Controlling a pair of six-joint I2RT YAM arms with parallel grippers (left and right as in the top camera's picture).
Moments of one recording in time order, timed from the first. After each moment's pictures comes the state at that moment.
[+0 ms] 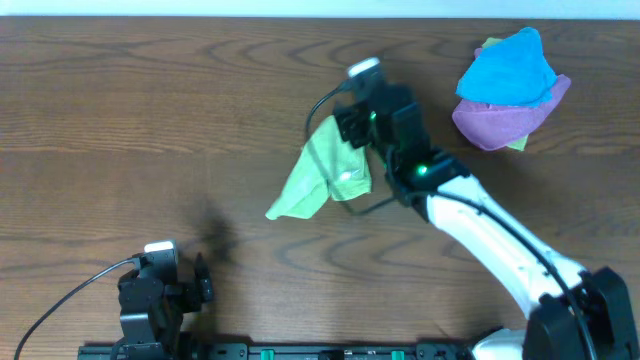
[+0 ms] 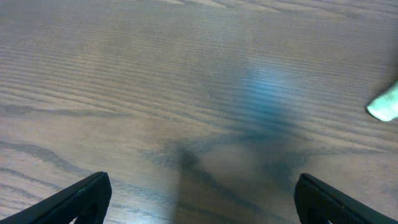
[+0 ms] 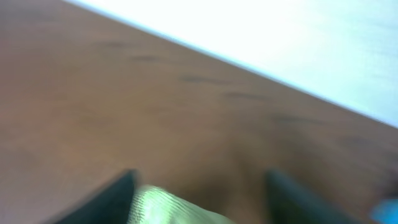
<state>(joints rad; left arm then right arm) 0.04 0.01 0.27 -0.94 -0.09 -0.04 0.50 1.58 1.09 0.00 0.22 -0.03</state>
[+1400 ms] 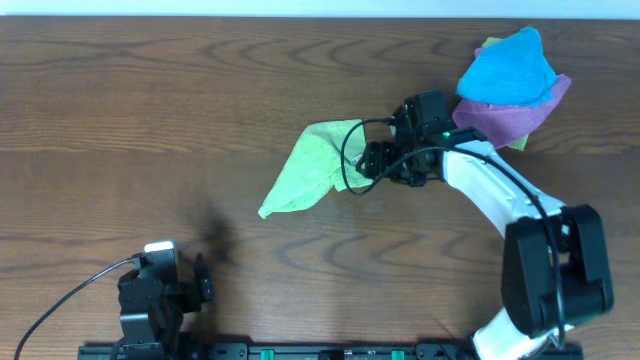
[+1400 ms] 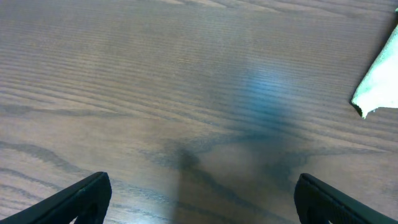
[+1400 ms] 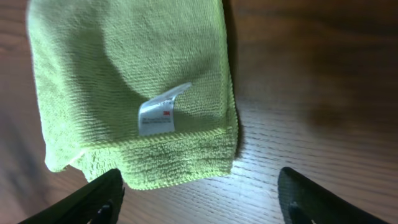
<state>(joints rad) 0.04 0.01 0.27 -0.94 -0.09 -0.04 0.27 1.82 1.13 -0.56 -0.40 0.40</state>
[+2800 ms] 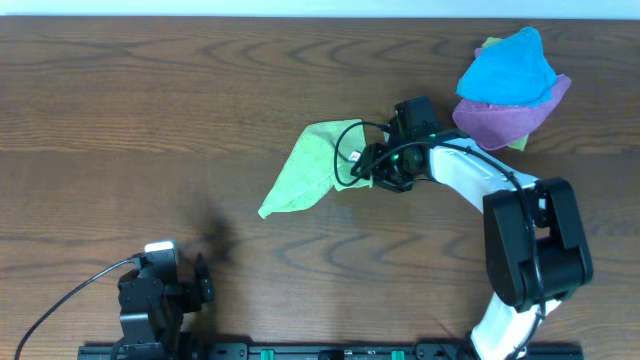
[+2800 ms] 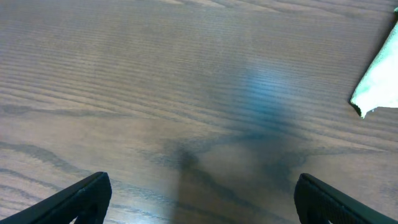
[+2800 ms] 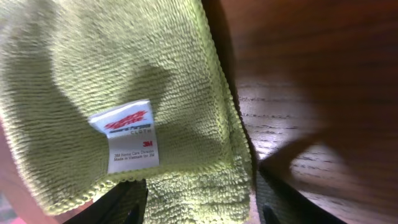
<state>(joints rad) 0.04 0.01 0.27 -0.94 -0.09 -0.04 0.28 1.94 1.13 -0.46 -0.48 0.57</state>
